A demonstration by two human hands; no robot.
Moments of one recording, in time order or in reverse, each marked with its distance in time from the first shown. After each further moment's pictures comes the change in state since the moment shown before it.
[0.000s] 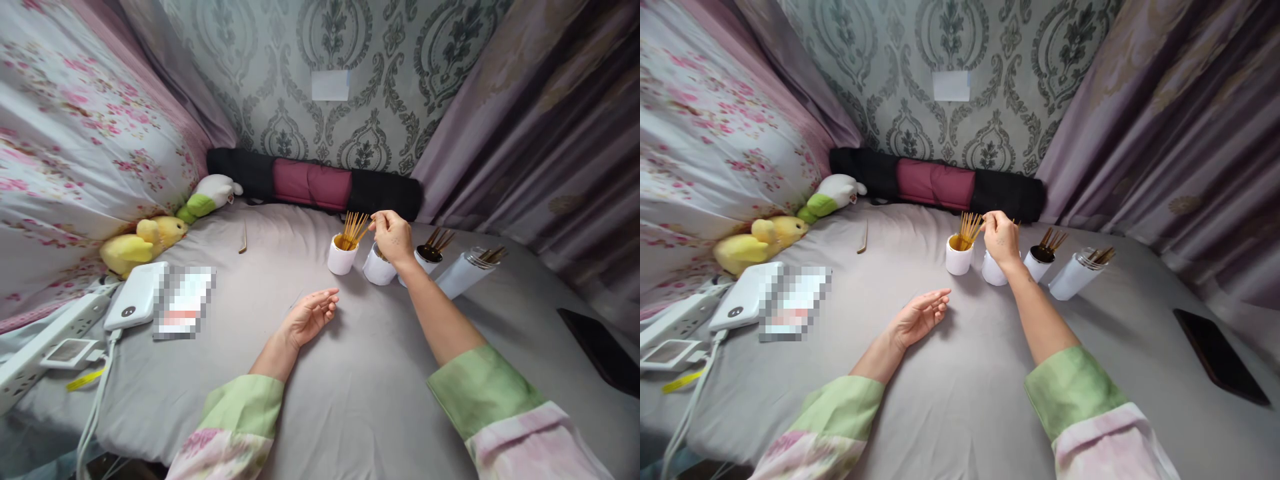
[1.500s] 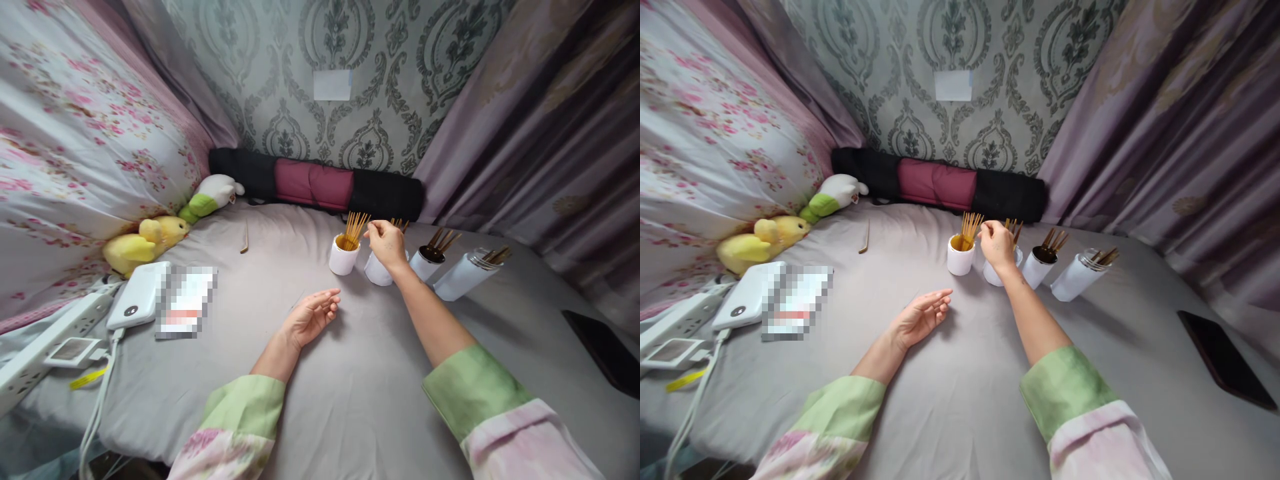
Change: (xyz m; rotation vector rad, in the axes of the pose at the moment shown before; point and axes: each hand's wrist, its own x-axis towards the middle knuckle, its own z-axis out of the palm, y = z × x) left_hand 0.001 -0.001 -0.002 -0.006 -0.009 0.003; right_hand -0.008 0.021 0.023 -0.037 -0.036 0.102
